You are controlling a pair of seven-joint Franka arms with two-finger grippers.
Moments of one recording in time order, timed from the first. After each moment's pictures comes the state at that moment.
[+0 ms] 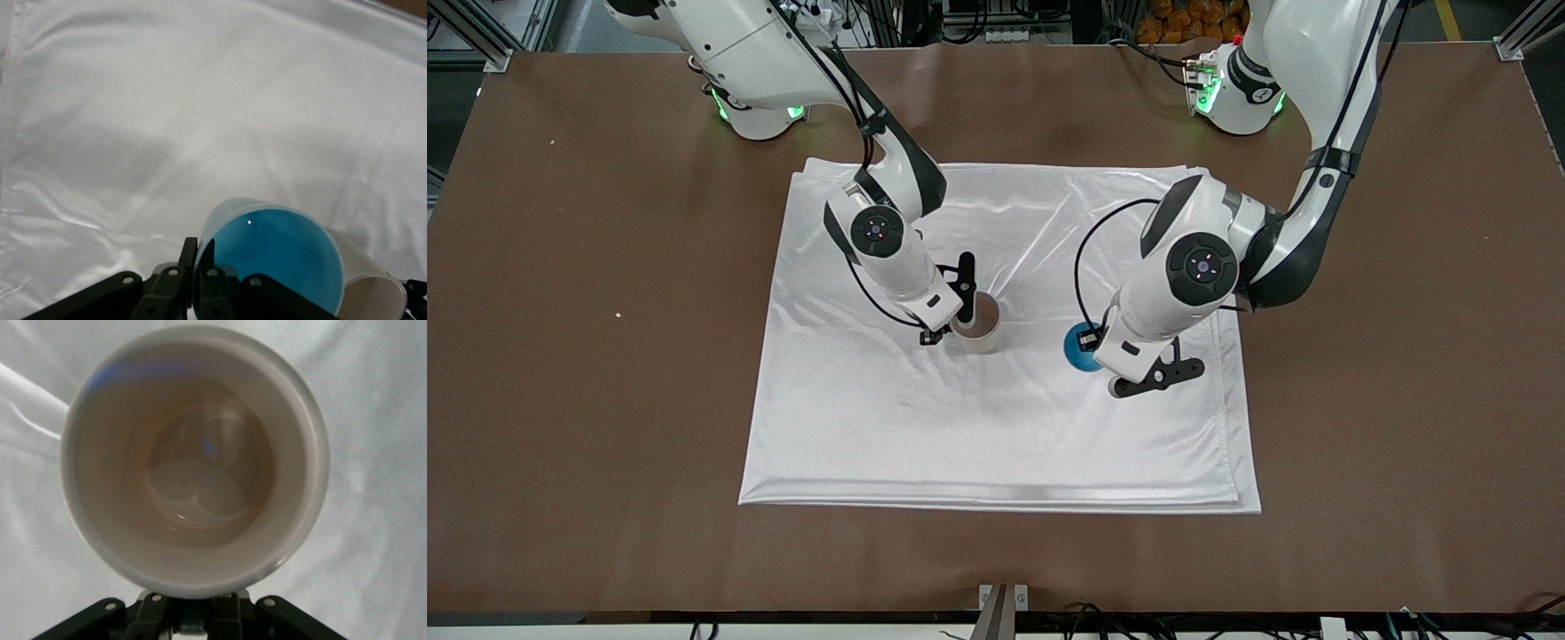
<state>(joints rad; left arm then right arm) -0.35 0.55 -0.20 -1.47 -0.04 1.99 -0.77 0.59 0.58 0.08 -1.86 0.06 2.53 -0.95</state>
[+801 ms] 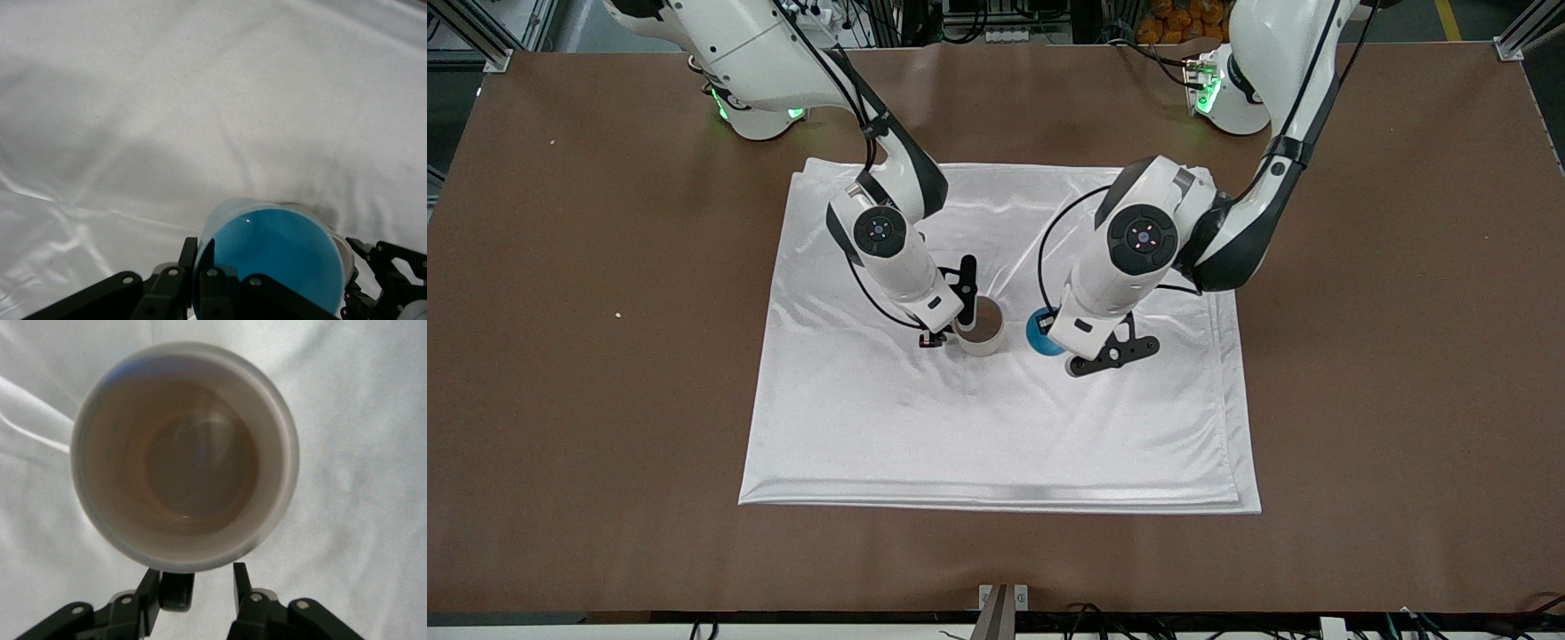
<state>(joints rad) -0.45 0.56 -0.19 -1.46 -0.04 2.03 -0.88 0.60 0.58 0.05 -1.85 0.05 2.54 -0.93</state>
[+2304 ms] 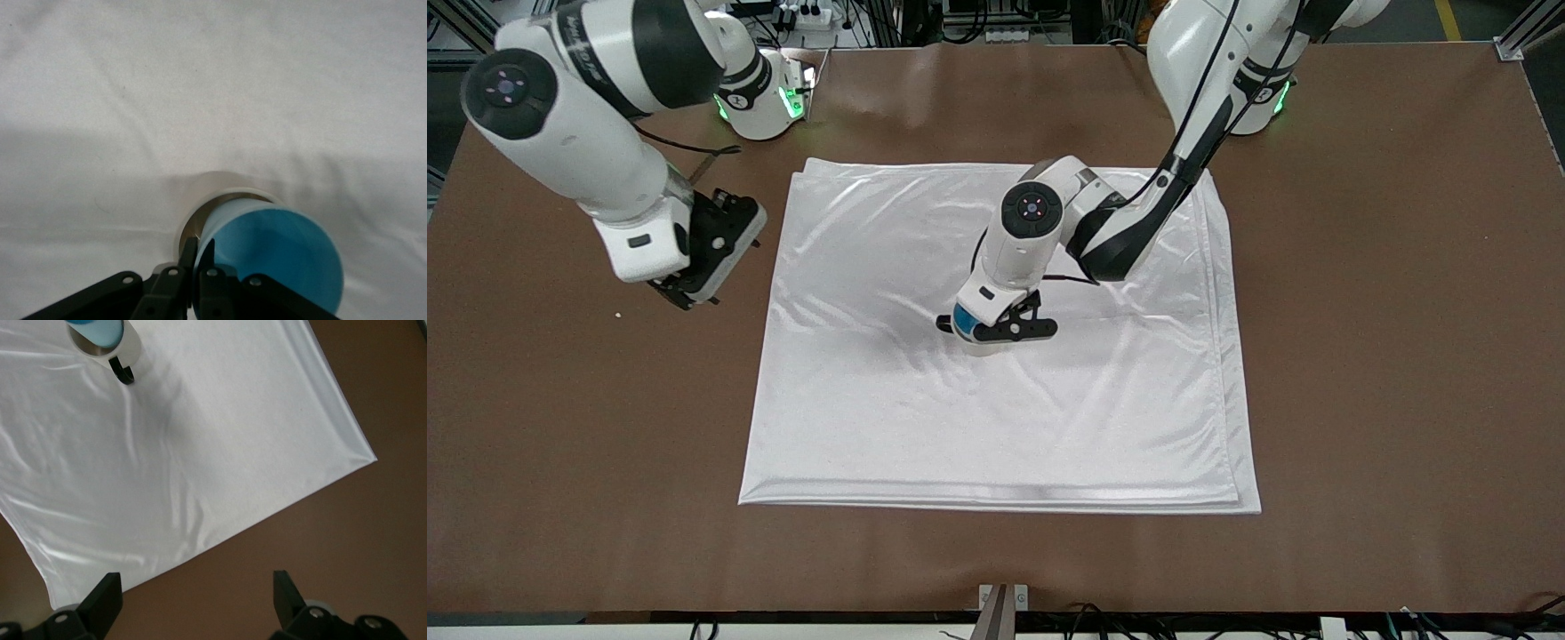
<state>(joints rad) -0.62 0.70 -0.19 -1.46 0.03 2.28 -0.89 0.59 0.03 -0.32 -1.76 0.03 1.77 -0.78</state>
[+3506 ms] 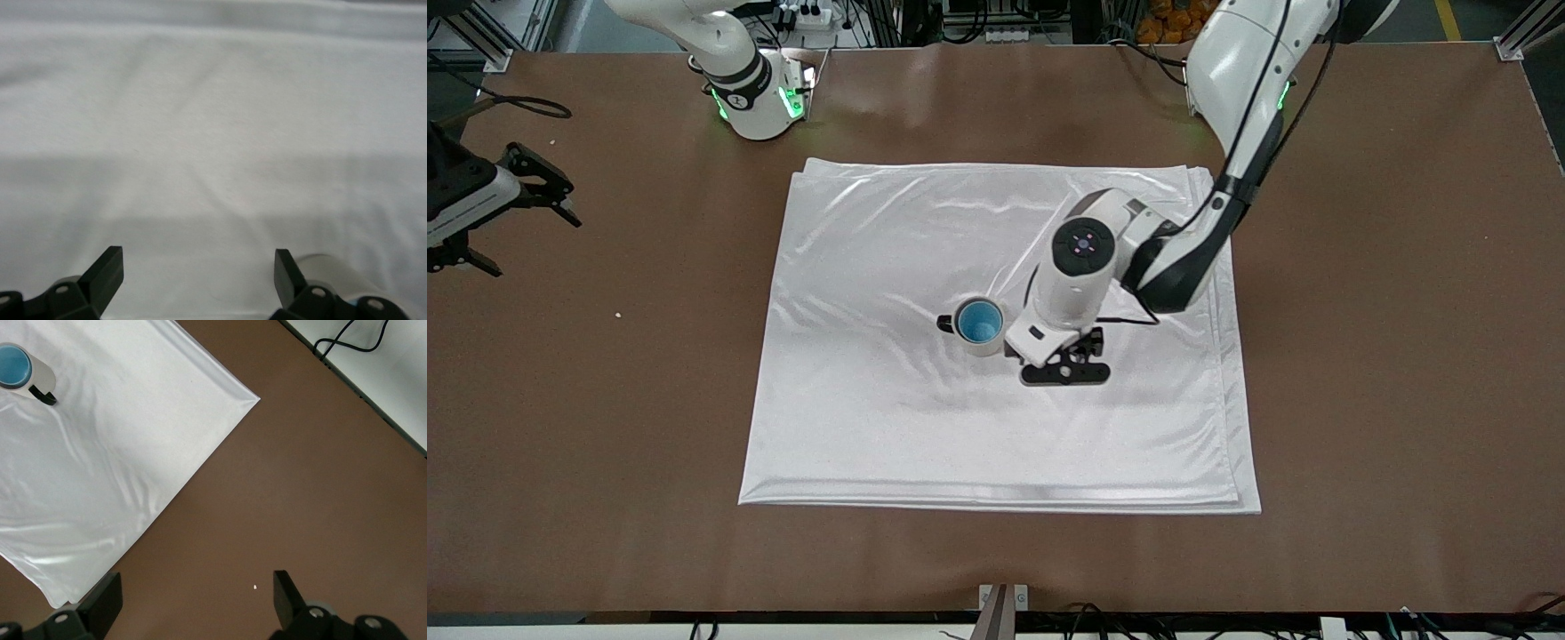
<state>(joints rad) -0.47 0.69 -0.17 -1.44 0.16 2.21 -0.70 0.21 0.01 -0.18 -1.50 0.01 1.58 -0.67</state>
